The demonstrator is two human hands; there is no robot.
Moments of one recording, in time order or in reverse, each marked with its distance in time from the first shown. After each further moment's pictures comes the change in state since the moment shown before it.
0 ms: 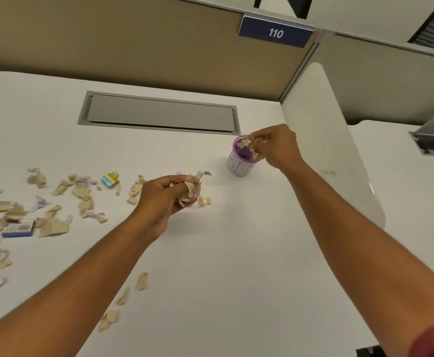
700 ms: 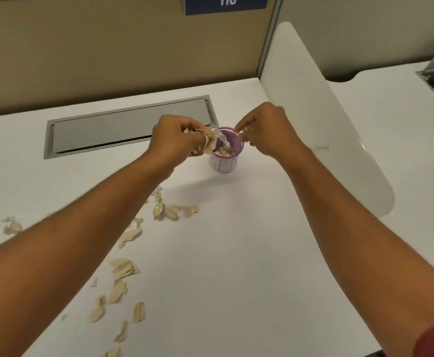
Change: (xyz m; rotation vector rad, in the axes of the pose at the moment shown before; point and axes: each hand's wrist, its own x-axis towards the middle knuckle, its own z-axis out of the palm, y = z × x) left_hand 0.089 0.076 0.126 0.778 -0.068 0.270; right_hand 0.015 0.021 -0.029 -0.073 -0.031 0.040
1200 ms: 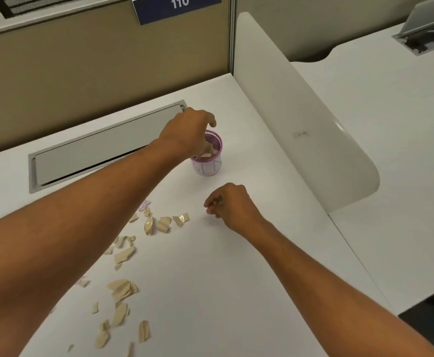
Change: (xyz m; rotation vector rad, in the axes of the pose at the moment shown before) left_hand 0.056 0.031 0.063 1.021 -0.261 0.392; right_hand -0.094 0.043 0.106 0.244 -0.245 0.173
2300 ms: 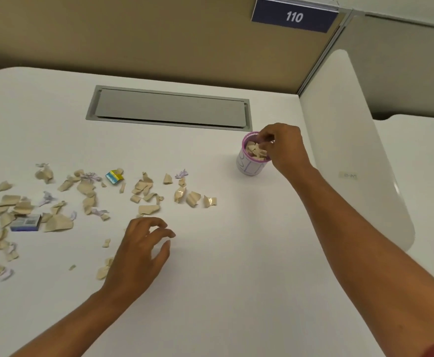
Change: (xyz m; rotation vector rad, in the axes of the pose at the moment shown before) left_hand -0.318 -0.062 0.150 -0.382 0.486 -0.288; right_hand 0.081 -0.072 -0.069 -0.462 0.282 -0.413
